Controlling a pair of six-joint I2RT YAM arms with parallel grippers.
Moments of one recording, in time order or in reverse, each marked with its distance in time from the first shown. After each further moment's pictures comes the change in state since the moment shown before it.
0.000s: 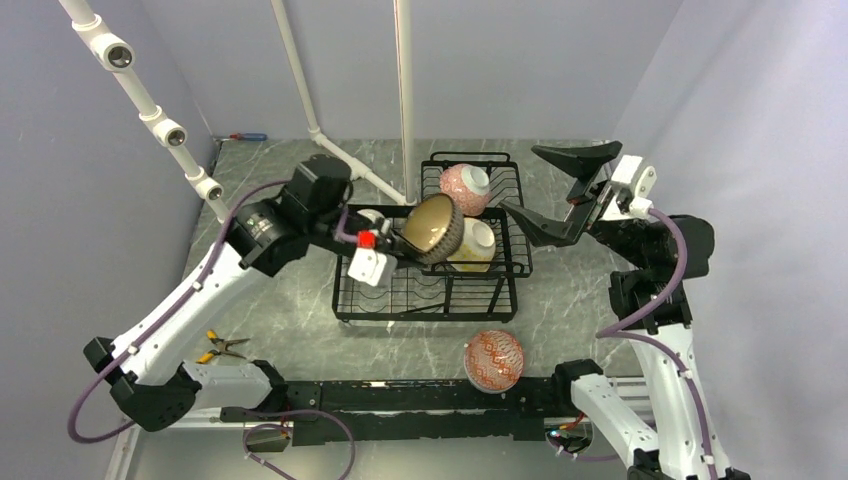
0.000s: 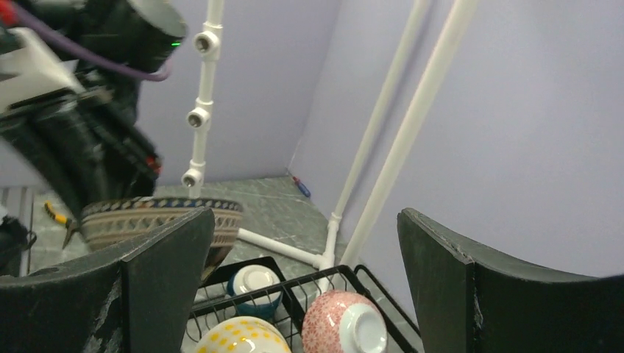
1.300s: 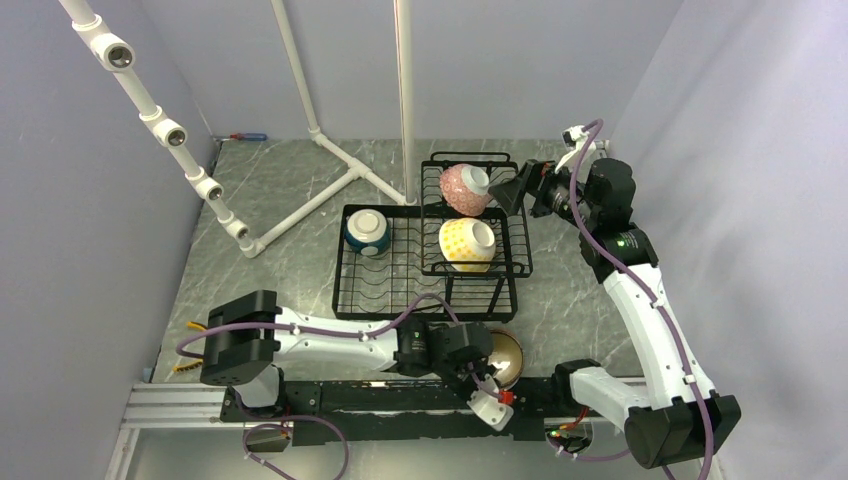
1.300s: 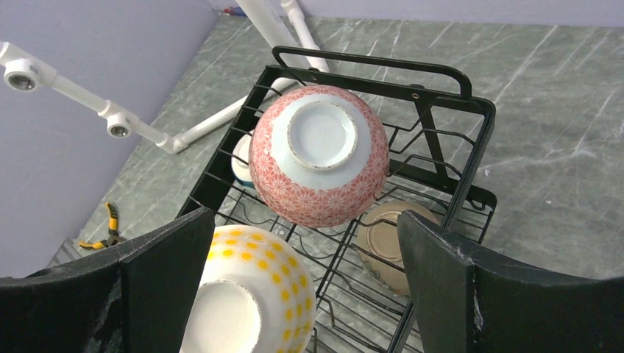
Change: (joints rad) left arm -0.625 0.430 -0.399 0.499 -0.631 -0.249; right arm 0.001 0.268 0.008 -0.513 0.373 0.220
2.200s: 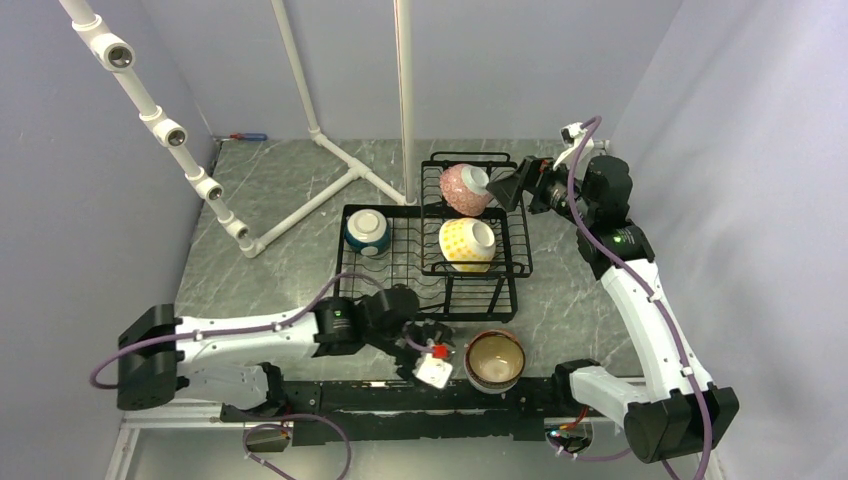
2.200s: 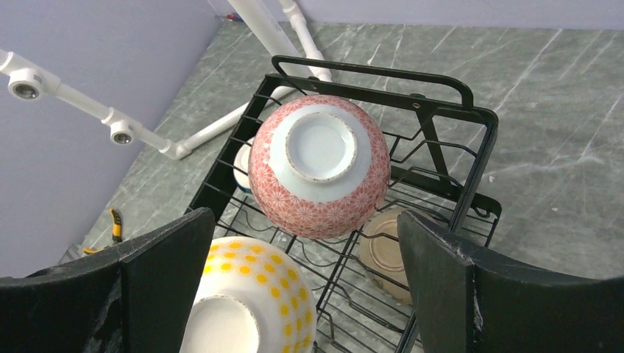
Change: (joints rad) left arm 0.226 -0.474 -0.363 0.059 0.237 -0.072; right arm 0.003 0.026 0.000 0.034 0.001 0.020
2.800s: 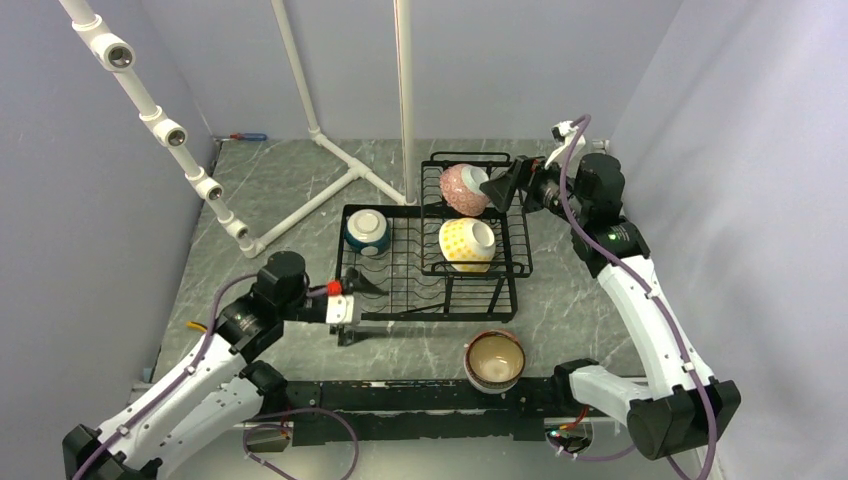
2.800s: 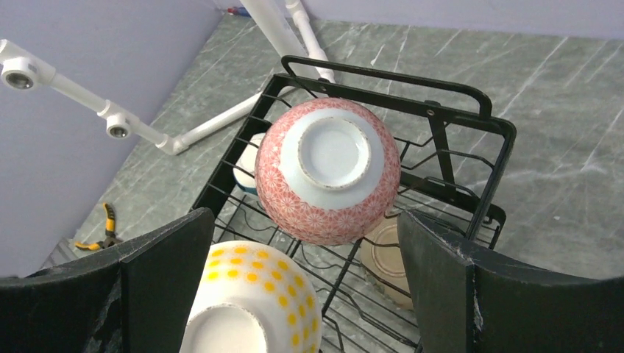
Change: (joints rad) left arm 0.656 -0.487 -0.166 -0.035 0.334 -0.152; right arm 0.063 0.022 0.032 -0.008 0.049 -0.037
